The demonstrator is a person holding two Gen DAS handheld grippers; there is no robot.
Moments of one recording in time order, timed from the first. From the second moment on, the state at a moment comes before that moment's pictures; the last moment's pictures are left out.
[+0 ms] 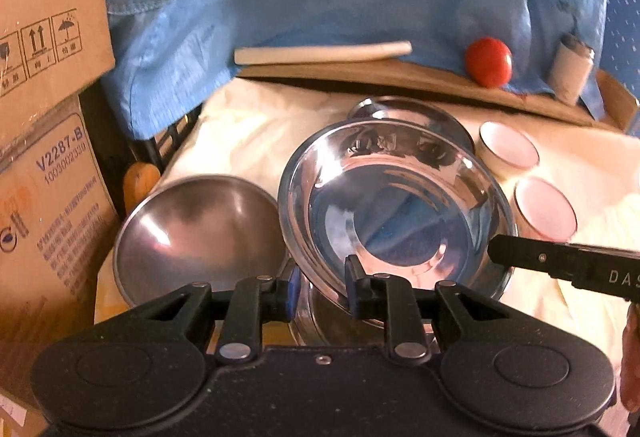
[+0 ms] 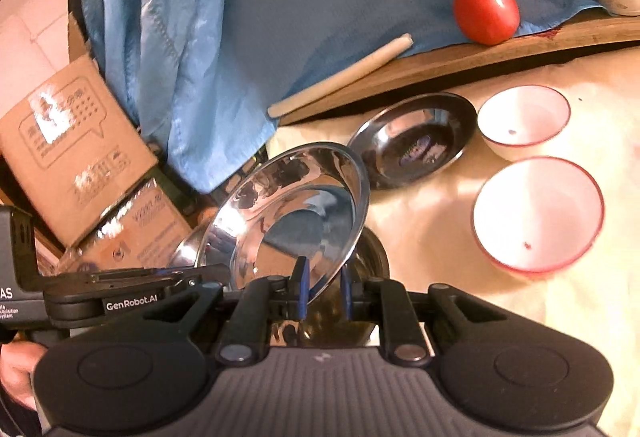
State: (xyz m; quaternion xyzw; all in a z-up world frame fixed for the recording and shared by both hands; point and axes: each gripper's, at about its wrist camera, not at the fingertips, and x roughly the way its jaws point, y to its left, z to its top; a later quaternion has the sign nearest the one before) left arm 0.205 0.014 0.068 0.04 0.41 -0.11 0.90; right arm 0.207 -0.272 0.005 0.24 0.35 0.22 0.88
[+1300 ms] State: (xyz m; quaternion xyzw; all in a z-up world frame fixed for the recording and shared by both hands) left arm 0.193 -0.001 0.051 0.09 0.47 -0.09 0.88; right arm 0.196 -0.266 -0.001 0.19 0.39 0.23 0.87
